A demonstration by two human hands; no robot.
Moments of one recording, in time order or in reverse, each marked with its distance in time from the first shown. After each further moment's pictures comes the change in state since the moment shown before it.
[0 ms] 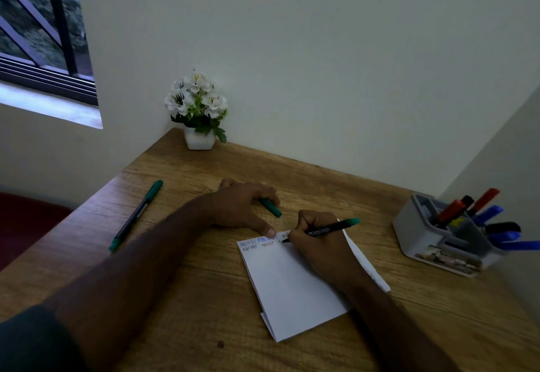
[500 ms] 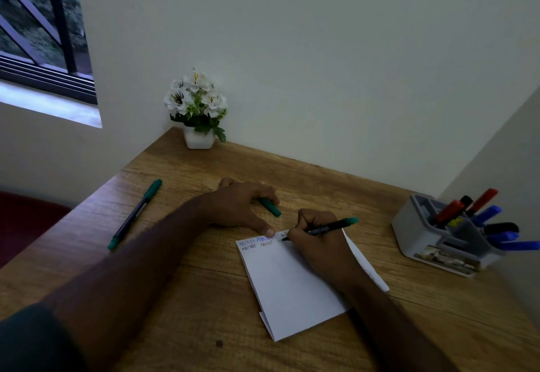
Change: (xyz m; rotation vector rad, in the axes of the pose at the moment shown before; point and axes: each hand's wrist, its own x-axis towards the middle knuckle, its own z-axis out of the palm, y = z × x) left_hand -0.003 0.005 -0.002 0.043 0.027 0.004; right_hand 0.001 0.000 0.002 0.087 0.008 -0.002
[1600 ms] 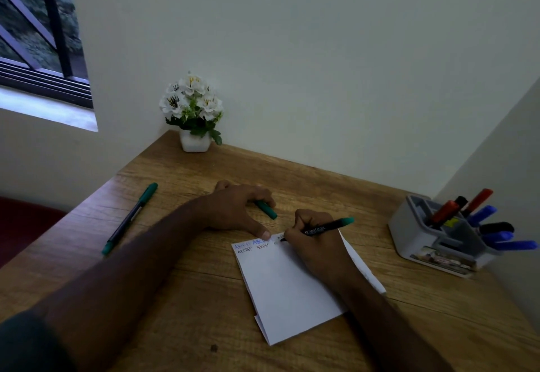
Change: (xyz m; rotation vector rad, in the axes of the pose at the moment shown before) left_hand 0.003 -0.006 0.001 -0.003 0.015 0.016; right_hand 0.004 0.008 0.000 -0.045 0.048 0.009
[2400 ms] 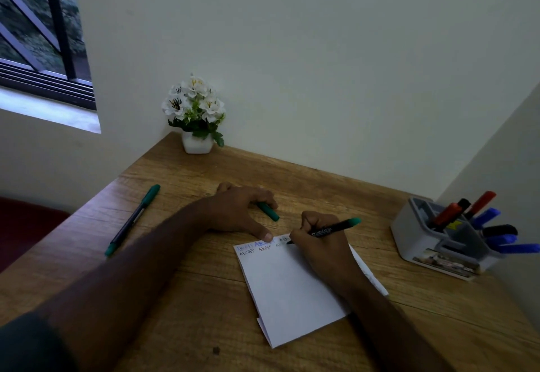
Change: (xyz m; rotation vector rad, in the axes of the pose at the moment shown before) left_hand 0.002 -0.002 0.000 0.009 -0.001 -0.010; right_hand -0.001 -0.001 -0.002 0.053 0.027 0.047
